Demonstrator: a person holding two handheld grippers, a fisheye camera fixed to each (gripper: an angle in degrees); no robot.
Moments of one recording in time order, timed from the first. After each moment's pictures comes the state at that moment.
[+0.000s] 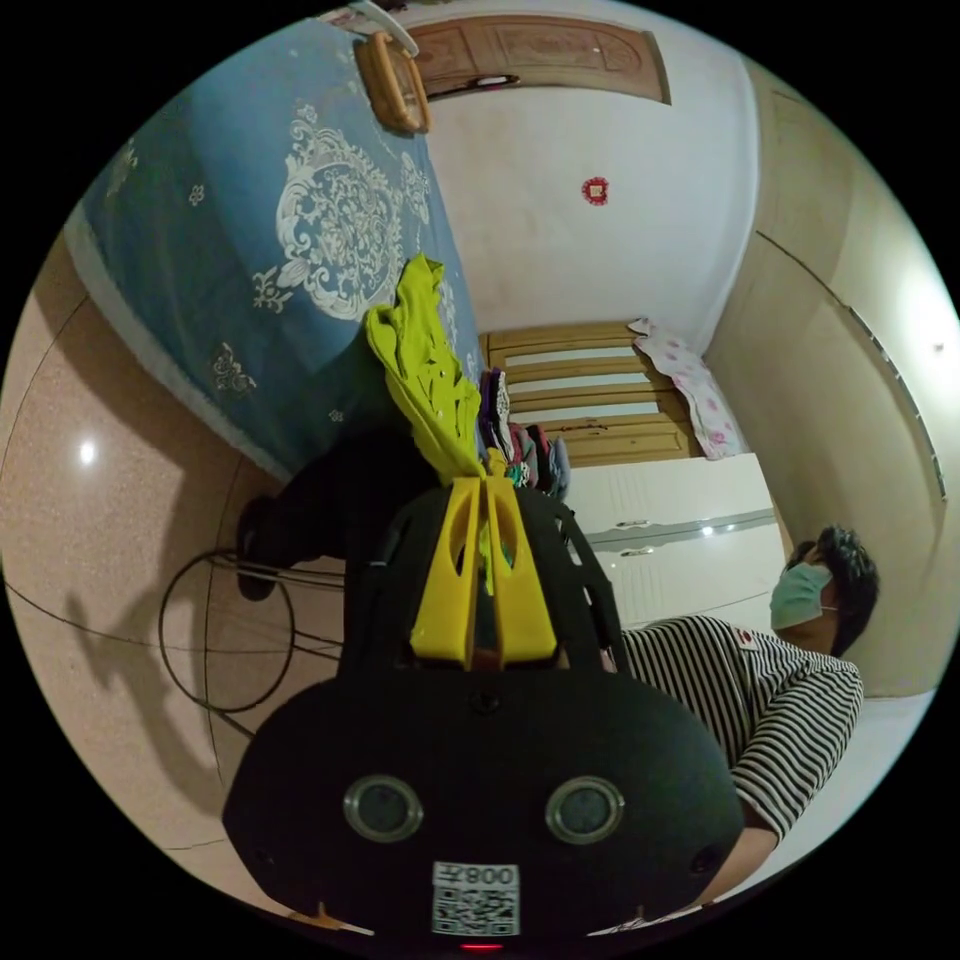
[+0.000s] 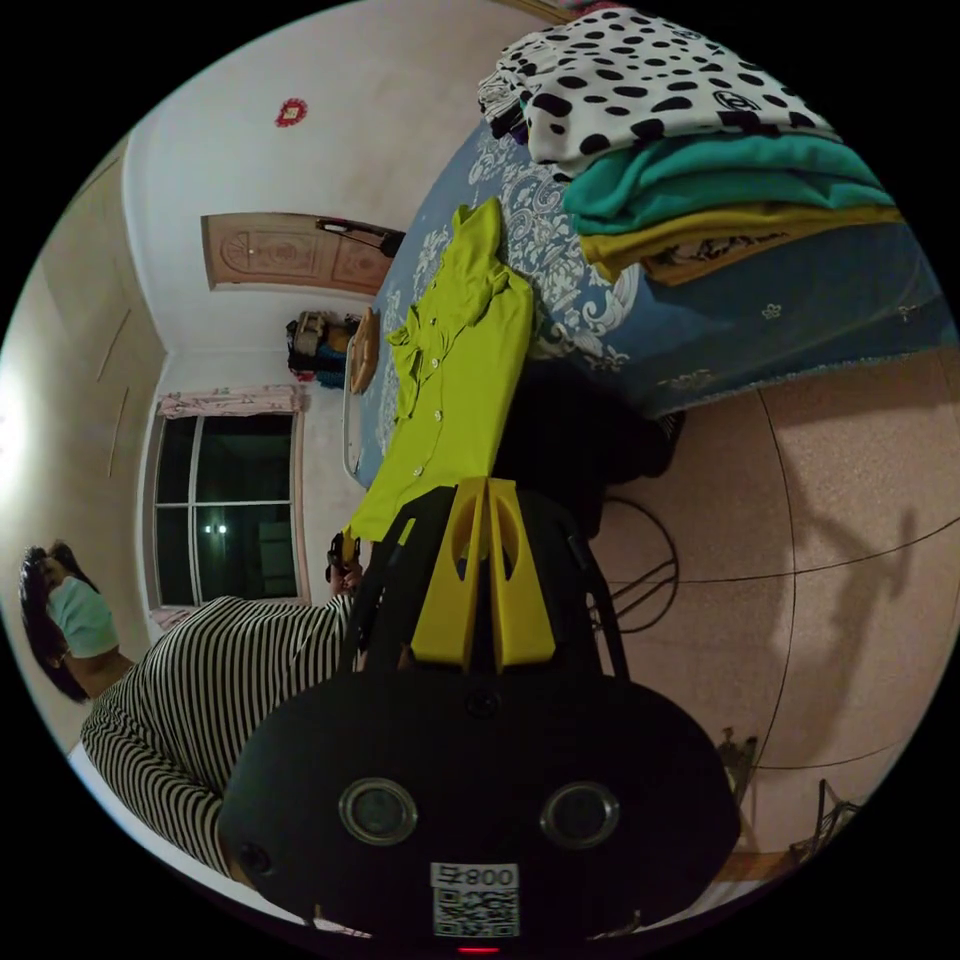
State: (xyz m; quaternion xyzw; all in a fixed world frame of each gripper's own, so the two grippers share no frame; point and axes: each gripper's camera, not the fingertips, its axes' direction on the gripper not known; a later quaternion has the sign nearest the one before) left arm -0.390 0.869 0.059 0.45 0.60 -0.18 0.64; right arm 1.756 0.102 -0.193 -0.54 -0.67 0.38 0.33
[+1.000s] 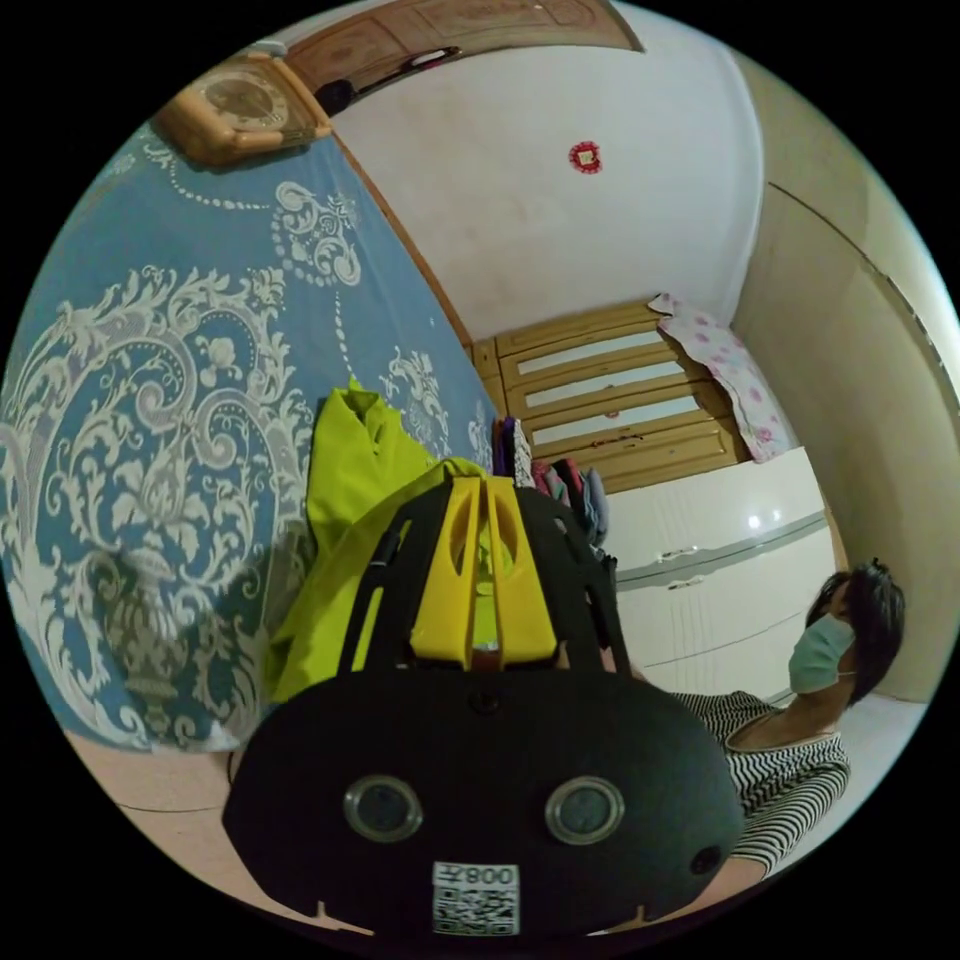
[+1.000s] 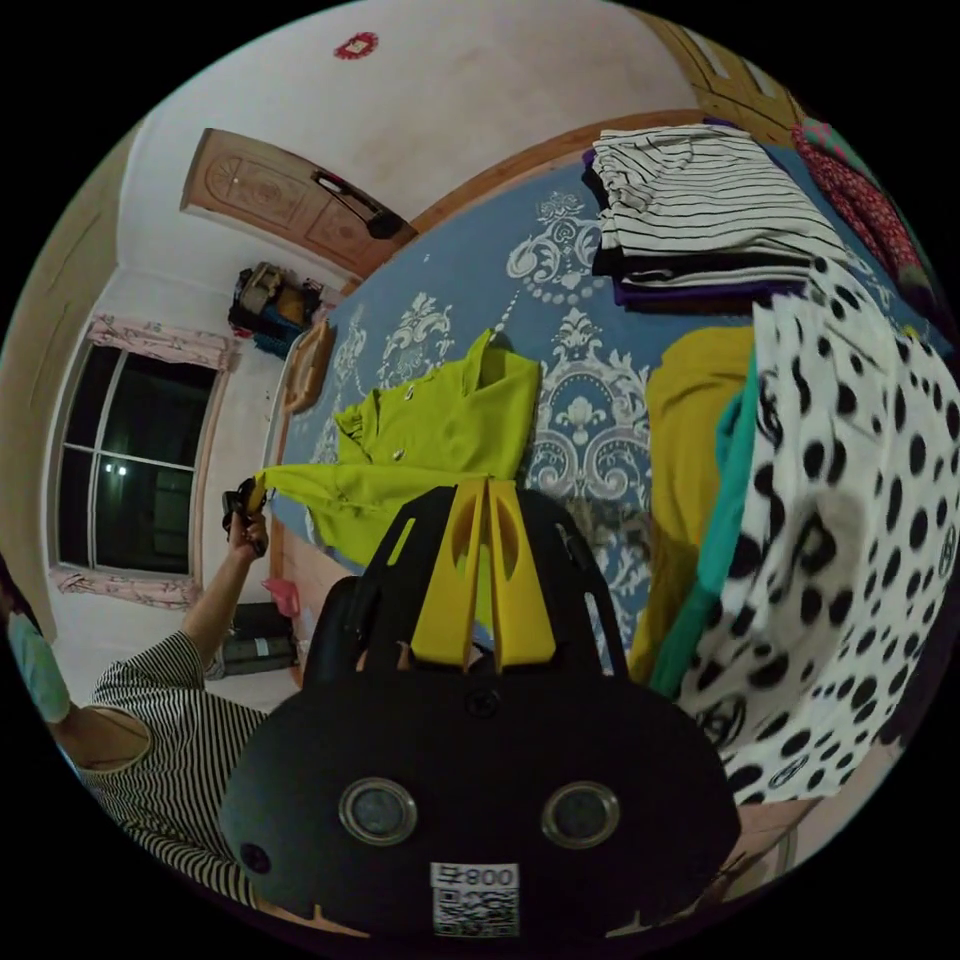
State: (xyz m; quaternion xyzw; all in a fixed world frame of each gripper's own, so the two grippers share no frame) left arm -0.494 0.455 -0.174 0.46 0.53 -0.14 0.70; right arm 1.430 -0.129 0.128 -0.52 -0.68 0.24 0.47
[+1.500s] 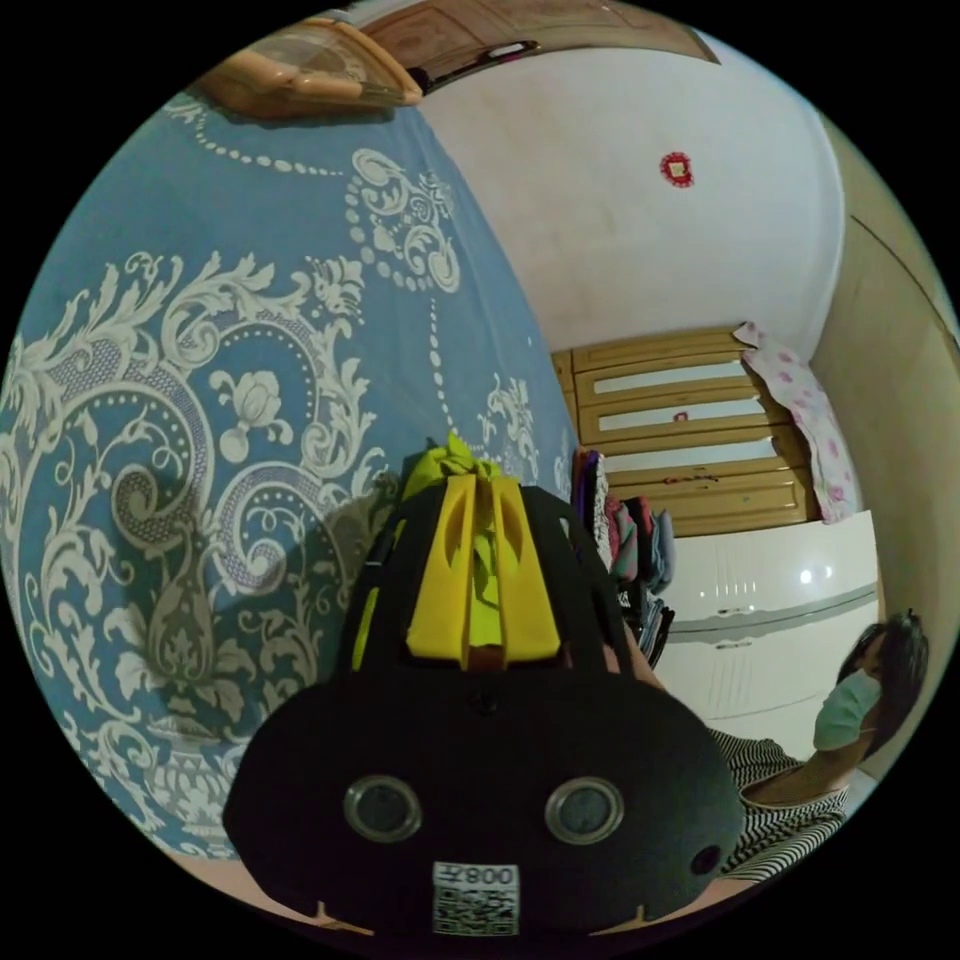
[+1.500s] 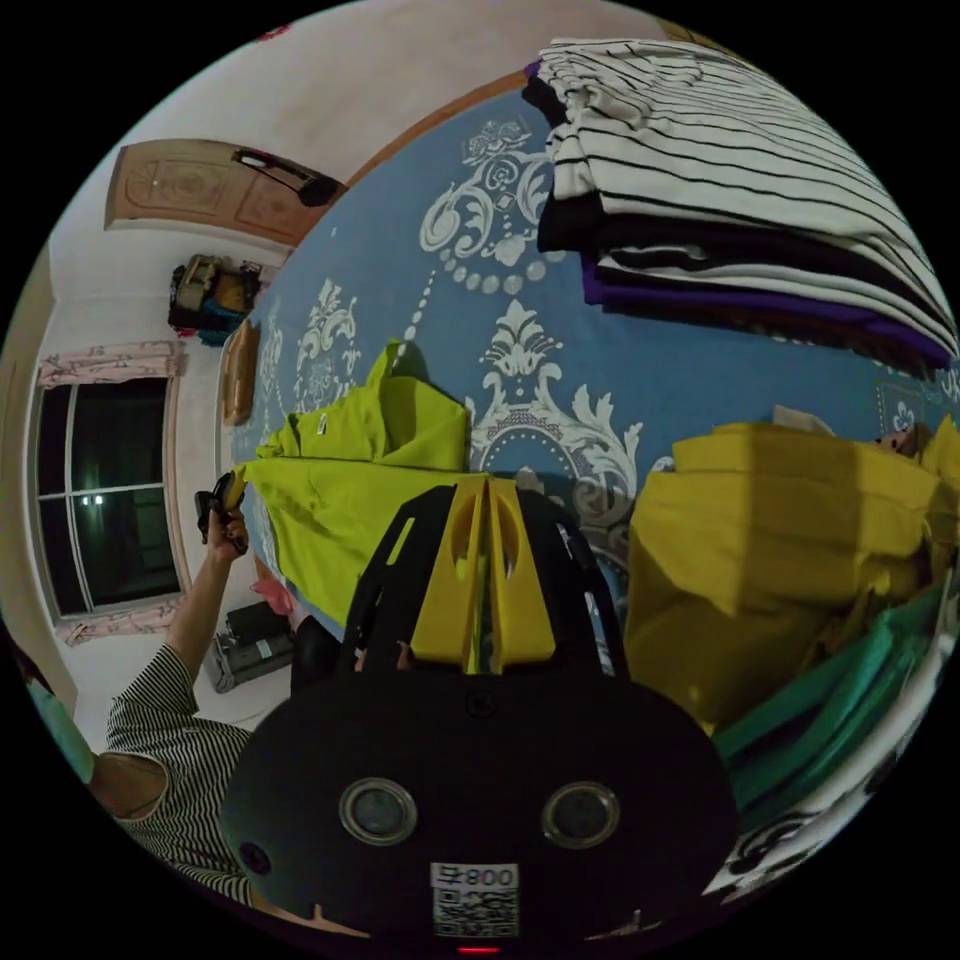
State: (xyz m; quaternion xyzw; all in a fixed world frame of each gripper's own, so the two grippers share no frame) left arm -0.528 0.238 -0.187 0.42 0.50 -0.23 0.73; right arm 1.203 -0.163 0.236 -0.59 -0.65 0.20 0.44
